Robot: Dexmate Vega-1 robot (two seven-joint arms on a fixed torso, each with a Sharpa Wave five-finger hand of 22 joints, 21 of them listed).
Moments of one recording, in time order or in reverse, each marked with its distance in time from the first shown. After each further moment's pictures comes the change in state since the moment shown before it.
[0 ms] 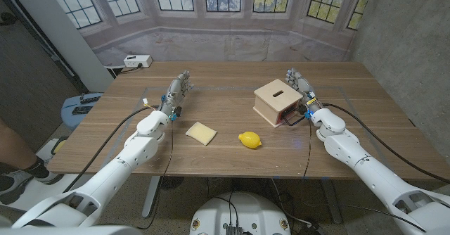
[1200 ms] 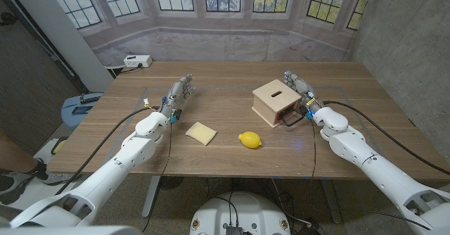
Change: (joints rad) left arm 0.014 0.037 0.015 -0.036 0.018 0.029 -0.014; left_hand 0.010 -0.006 0.014 -0.023 0.000 0.014 -0.004 0.000 0.000 0.000 0.000 0.000 -0.003 0.000 0.000 0.000 0.000 0.011 0.000 0.000 0.001; right arm -0.005 -0.092 -0.026 -0.076 -0.073 -0.069 -0.005; right_hand 0.017 -0.007 0.017 -0.026 0.000 0.011 0.003 0.000 0.000 0.007 0.007 0.000 0.000 0.000 0.000 0.000 -0.003 0.000 0.000 0.003 0.000
